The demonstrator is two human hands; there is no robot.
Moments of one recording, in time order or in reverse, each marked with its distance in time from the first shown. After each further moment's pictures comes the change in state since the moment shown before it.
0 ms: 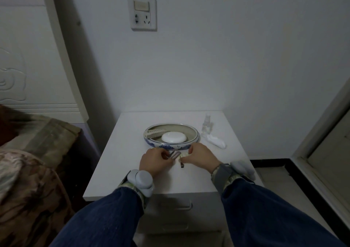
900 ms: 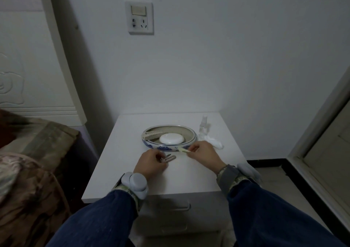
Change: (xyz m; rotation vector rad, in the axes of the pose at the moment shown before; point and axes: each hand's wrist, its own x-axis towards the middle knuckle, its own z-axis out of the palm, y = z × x) left_hand -0.008 -0.002 -0.009 -0.063 -0.015 0.008; right_hand 0.007 0.027 0.003 0.240 0.188 0.010
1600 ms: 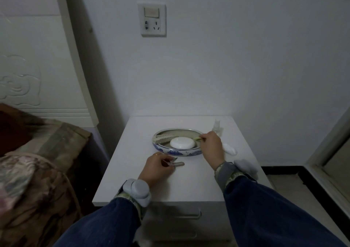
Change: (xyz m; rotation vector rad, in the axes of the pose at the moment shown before) left_hand -0.003 -0.010 -0.008 -0.060 0.061 0.087; right_hand 0.042 -0.011 0.016 -0.065 0.292 0.038
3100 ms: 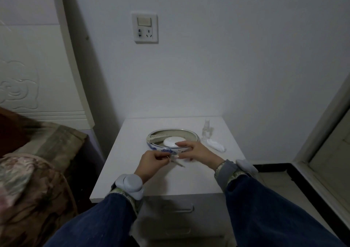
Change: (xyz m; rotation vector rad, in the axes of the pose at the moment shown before) left_hand -0.009 0.021 -0.009 -0.299 -0.011 -0.068; right_hand -0.031 -0.015 -0.027 0.346 -0.623 0.001
